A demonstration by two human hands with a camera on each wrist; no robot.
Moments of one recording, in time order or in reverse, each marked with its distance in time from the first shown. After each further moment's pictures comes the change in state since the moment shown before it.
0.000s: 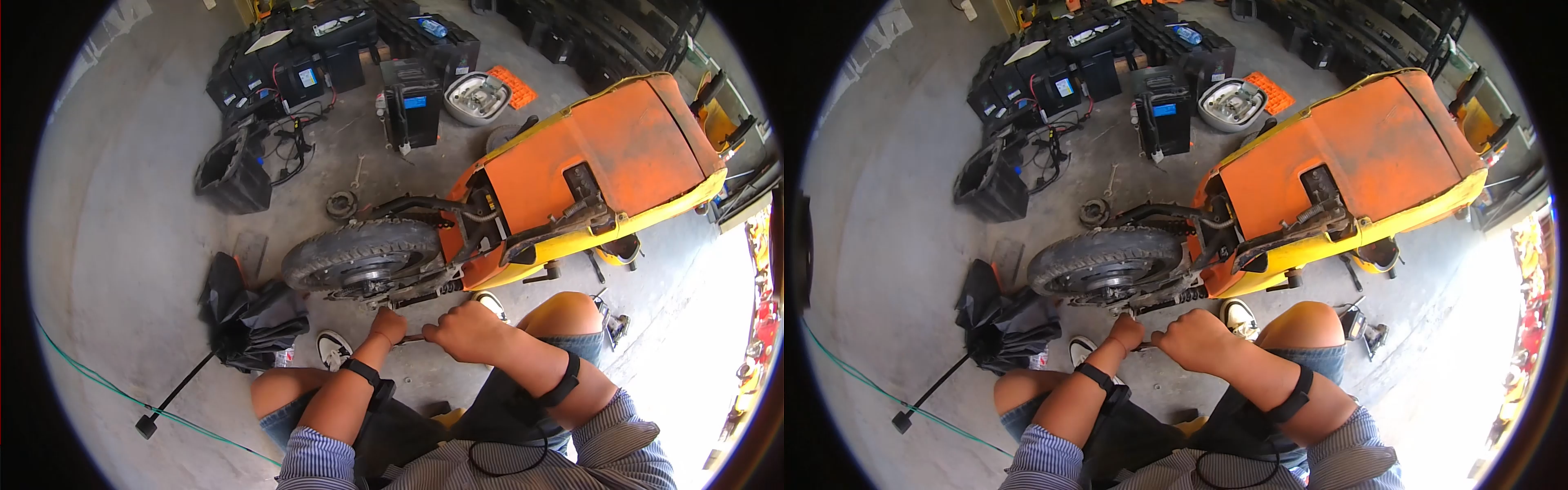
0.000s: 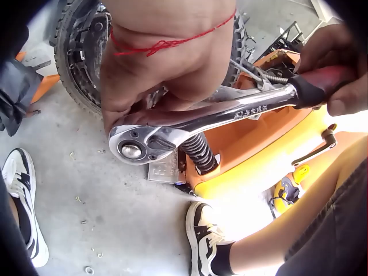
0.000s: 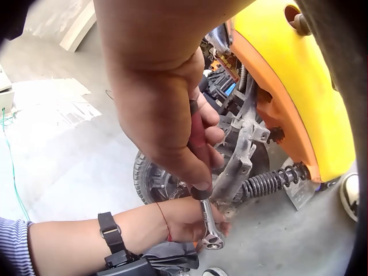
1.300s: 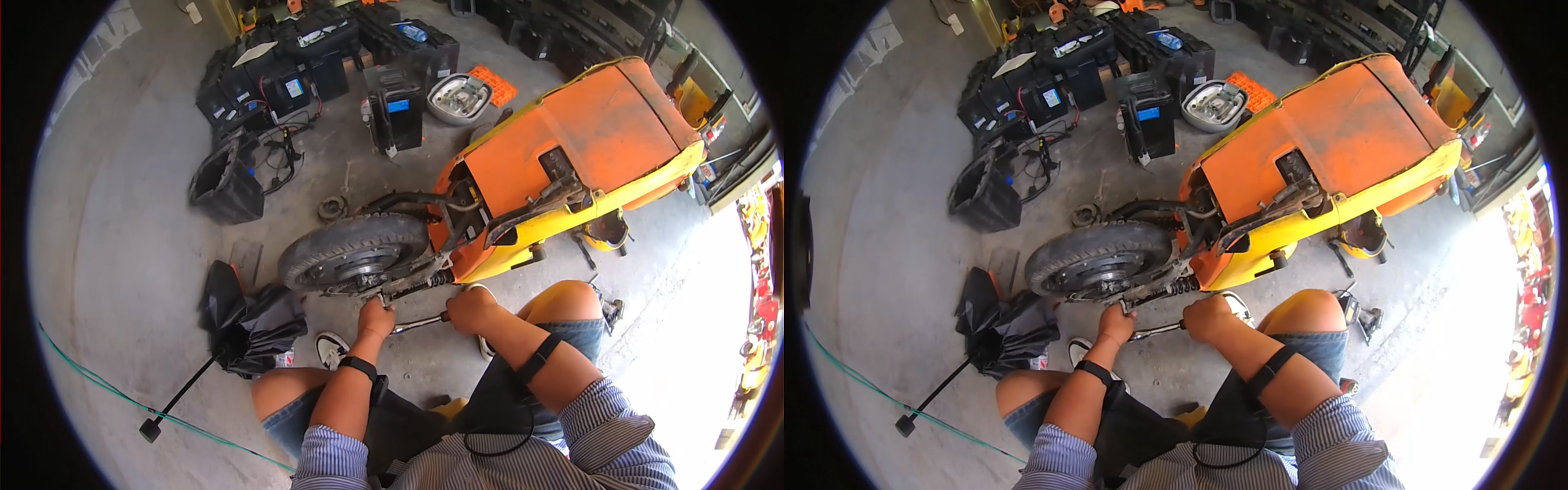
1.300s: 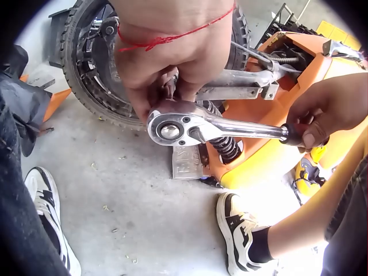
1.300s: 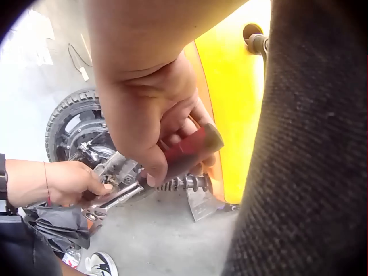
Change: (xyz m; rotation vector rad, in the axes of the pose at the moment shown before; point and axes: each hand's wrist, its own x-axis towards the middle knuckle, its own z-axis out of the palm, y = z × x) left_hand -0.024 0.012 -0.027 0.136 0.116 0.179; right_hand 0.001 0.028 0.077 0.044 -0.416 0.518
